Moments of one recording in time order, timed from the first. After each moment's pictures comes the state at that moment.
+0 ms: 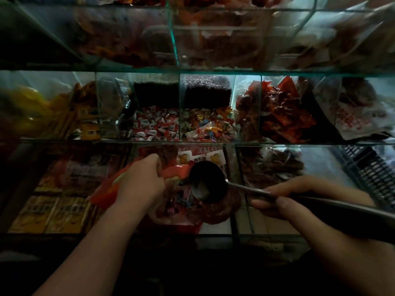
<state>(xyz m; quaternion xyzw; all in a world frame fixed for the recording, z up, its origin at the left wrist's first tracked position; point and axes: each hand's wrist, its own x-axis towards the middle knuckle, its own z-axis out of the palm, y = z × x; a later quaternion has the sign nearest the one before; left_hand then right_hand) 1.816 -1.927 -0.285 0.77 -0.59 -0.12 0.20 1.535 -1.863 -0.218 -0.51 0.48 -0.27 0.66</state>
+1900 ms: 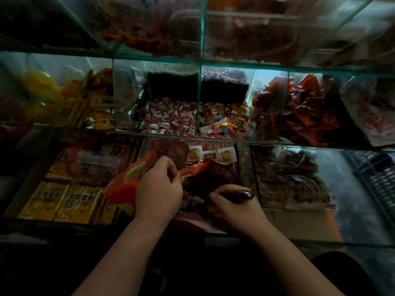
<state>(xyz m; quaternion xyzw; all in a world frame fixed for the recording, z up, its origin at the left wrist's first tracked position) 1.810 -1.900 -0.312 0.74 -0.55 -0.14 0.37 1.615 -1.919 -0.339 -0.56 0.59 -0.28 0.52</state>
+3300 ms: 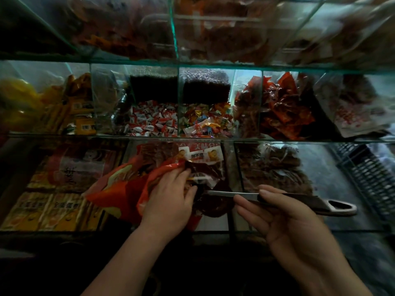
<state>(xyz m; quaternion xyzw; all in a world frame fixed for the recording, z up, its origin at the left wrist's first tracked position) 1.772 -1.895 -0.328 0.69 -0.66 -0.21 0.21 1.558 -1.854 -0.233 -0.13 0.48 -0.53 0.69</state>
